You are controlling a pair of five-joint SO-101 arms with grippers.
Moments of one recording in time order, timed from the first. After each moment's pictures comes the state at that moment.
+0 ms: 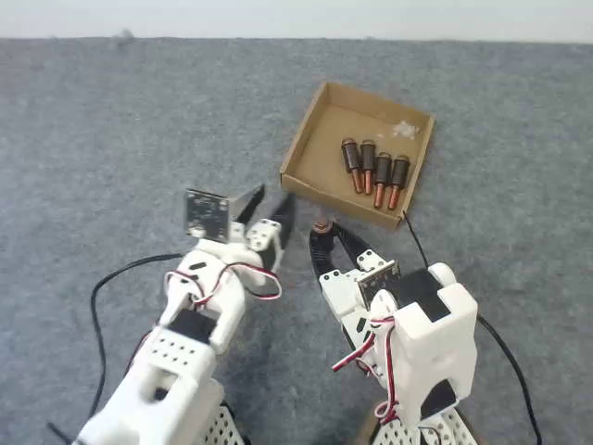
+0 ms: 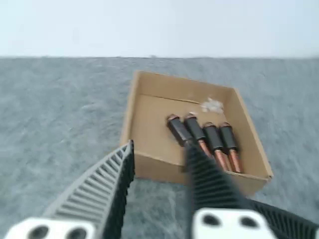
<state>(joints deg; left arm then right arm) 13.7 -55.5 88.3 -2.0 15.7 -30.1 23.1 90.3 -98.9 2.5</state>
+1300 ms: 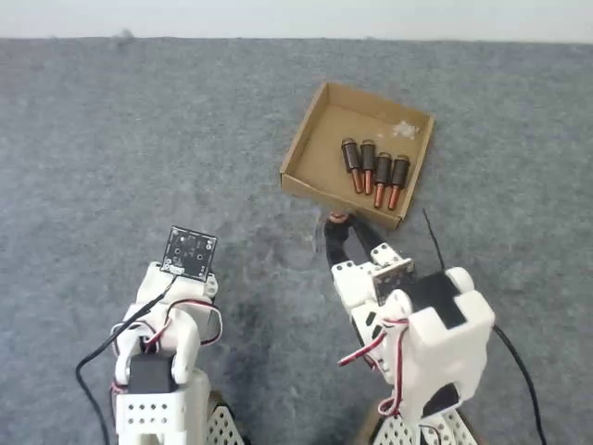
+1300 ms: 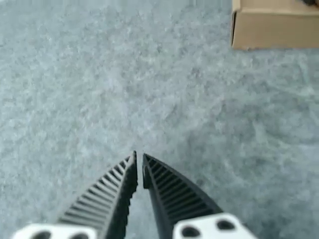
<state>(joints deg) -7.4 -103.2 97.5 59.6 -12.4 -24.0 17.6 92.0 -98.7 2.5</state>
